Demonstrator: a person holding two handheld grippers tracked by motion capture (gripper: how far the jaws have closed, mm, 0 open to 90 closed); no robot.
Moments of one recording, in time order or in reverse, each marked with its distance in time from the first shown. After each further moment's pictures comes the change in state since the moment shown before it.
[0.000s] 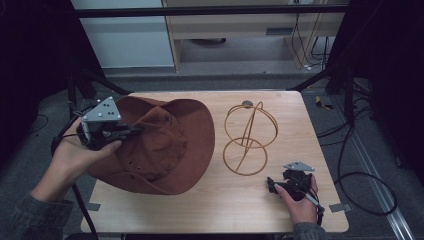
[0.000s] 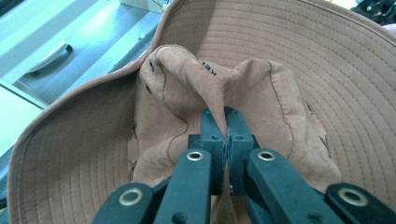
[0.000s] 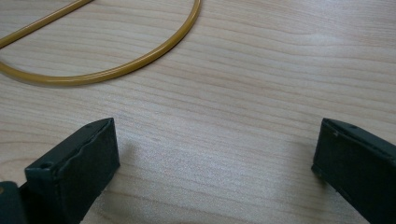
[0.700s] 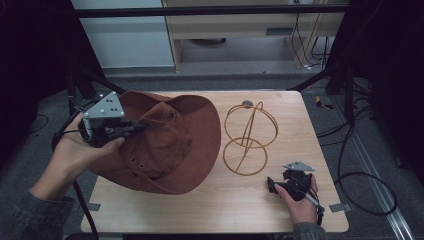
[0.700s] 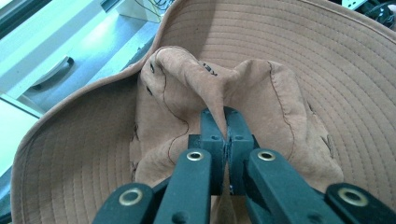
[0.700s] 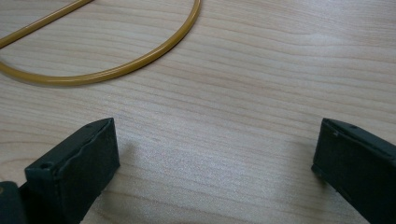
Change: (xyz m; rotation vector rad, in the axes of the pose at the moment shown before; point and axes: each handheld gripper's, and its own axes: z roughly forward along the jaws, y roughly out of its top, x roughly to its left) left arm -0.007 0.021 -0.004 -0.021 -0.007 0.036; right arm 0.000 0.000 0.000 0.000 0.000 0.000
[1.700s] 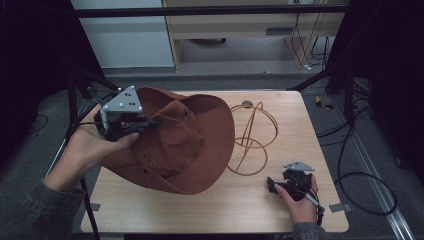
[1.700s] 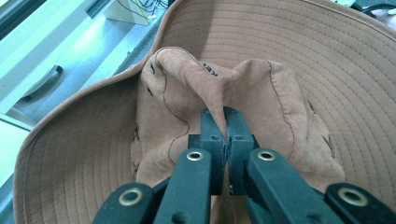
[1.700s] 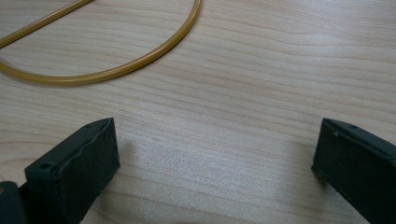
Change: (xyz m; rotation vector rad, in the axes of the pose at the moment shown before) left arm -0.008 0.032 0.014 0.023 -0.038 0.058; right arm 0.000 0.000 0.000 0.000 0.000 -0.001
